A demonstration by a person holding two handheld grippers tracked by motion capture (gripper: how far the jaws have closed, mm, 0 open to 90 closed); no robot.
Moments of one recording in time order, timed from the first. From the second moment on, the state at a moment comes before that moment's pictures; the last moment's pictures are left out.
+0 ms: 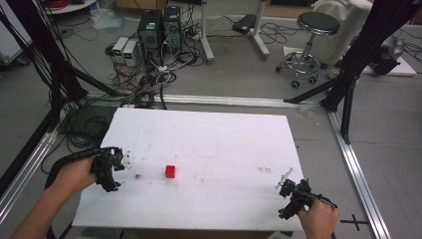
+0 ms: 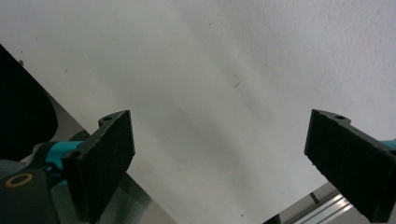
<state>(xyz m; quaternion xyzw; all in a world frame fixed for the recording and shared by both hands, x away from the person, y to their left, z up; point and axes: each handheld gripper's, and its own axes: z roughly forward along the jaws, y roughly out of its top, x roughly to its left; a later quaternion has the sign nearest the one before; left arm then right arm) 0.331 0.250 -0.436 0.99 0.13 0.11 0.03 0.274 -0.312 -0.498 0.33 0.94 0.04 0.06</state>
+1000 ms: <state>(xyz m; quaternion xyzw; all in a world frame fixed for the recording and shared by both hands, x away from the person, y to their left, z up) 0.378 0.175 -0.437 1.00 0.02 0.07 0.03 0.275 -0.309 -0.498 0.33 0.94 0.05 0.05</state>
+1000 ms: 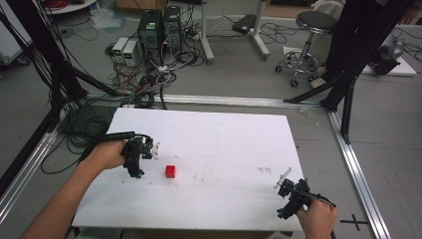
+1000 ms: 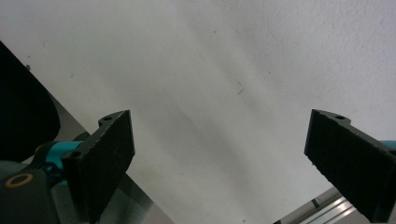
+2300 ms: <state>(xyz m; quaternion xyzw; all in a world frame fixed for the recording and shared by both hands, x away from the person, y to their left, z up) 0.402 0.109 -0.488 1.00 -0.03 0.01 0.03 0.277 -0.306 -0.499 0.33 0.94 0.05 0.05</state>
